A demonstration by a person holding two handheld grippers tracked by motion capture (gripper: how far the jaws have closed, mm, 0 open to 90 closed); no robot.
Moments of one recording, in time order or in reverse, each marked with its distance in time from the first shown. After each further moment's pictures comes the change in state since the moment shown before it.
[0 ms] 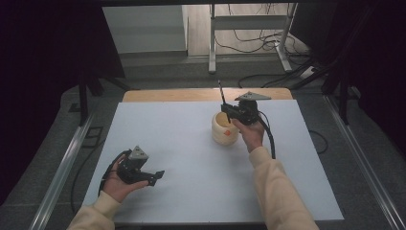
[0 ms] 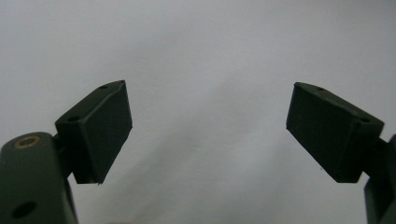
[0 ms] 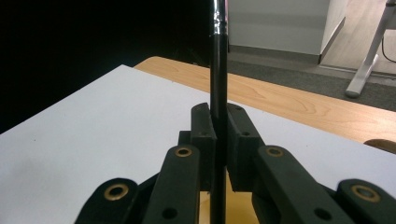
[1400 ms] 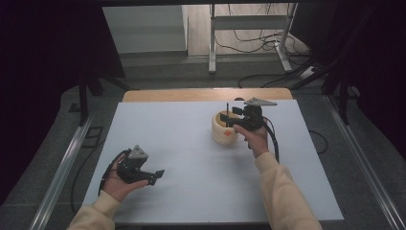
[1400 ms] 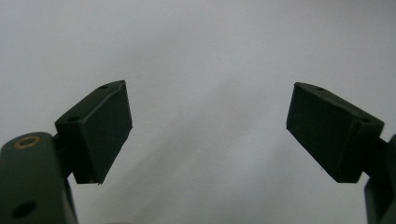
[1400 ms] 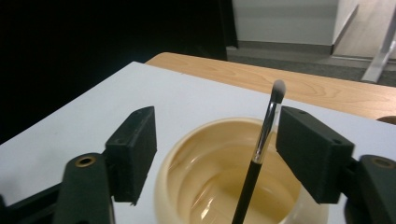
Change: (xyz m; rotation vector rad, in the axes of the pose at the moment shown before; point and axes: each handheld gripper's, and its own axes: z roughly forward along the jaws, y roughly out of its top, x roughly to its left) left arm 0.001 0.002 0.000 -0.006 -0.002 -0.009; right arm -0.001 -0.014 -0.018 0.004 0.049 0.048
